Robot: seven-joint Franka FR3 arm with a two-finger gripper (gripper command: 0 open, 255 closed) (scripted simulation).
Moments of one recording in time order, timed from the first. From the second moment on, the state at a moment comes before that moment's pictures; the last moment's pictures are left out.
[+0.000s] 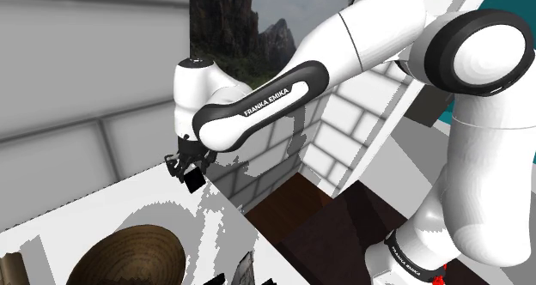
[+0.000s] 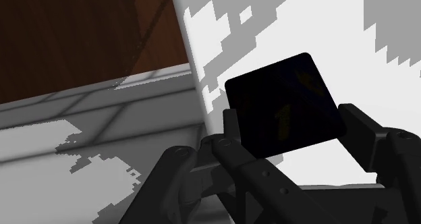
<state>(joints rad) 0.32 0.48 0.31 -1.88 -0.19 2.35 0.76</state>
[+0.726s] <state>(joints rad) 0.31 0.42 0.33 -1.86 -0.16 2.27 0.74</state>
